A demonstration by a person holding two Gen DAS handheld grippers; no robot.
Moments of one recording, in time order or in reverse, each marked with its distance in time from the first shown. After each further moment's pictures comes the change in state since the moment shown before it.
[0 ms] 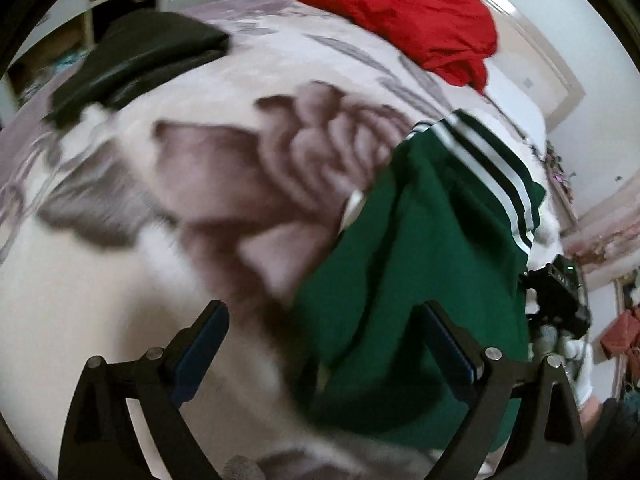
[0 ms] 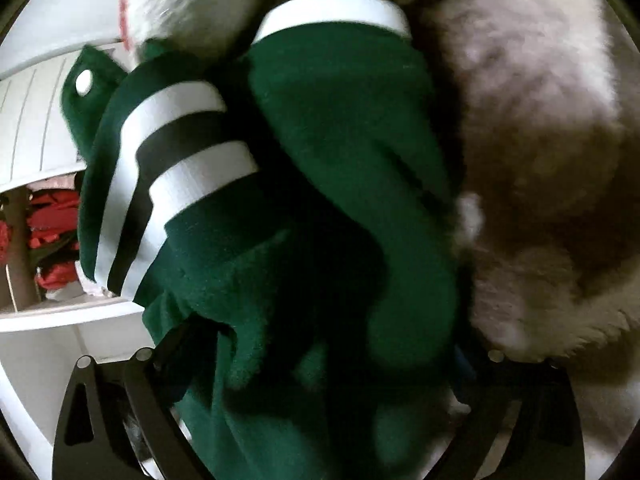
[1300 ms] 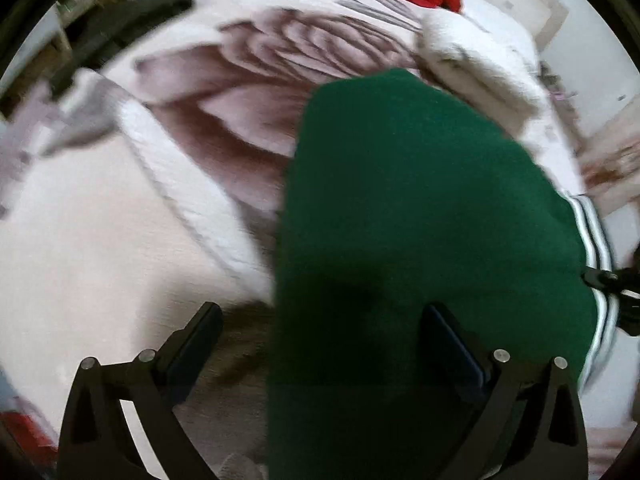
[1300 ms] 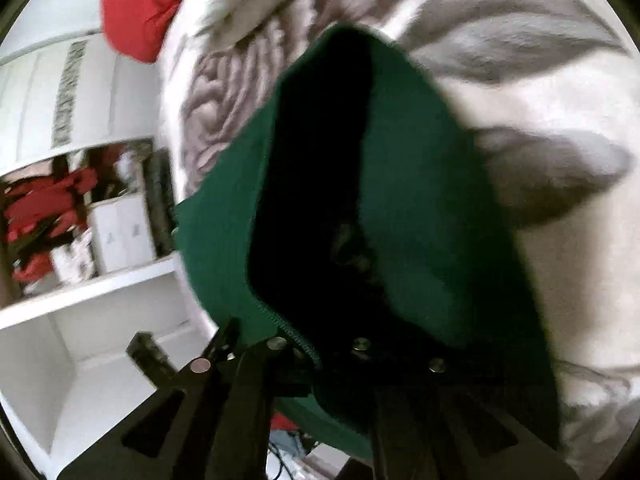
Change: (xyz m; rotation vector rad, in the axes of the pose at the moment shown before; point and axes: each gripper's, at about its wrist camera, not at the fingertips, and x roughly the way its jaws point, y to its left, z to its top) left arm 0.008 -0.051 -0.105 0.154 0.182 -0.001; right arm -0.184 -0.004 -0.131 0.097 0.012 -0.198
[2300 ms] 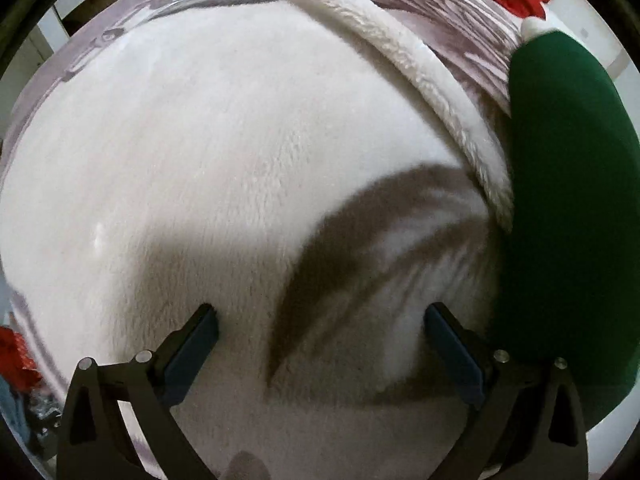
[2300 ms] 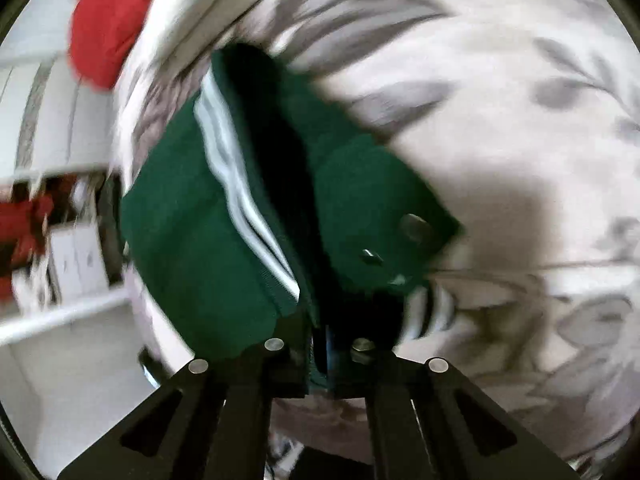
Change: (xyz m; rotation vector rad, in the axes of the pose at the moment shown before) left arm 0.011 0.098 -0.090 -0.212 -0.010 0.207; right arm -0.061 -0.050 -0.082 0.093 -0.114 -0.205
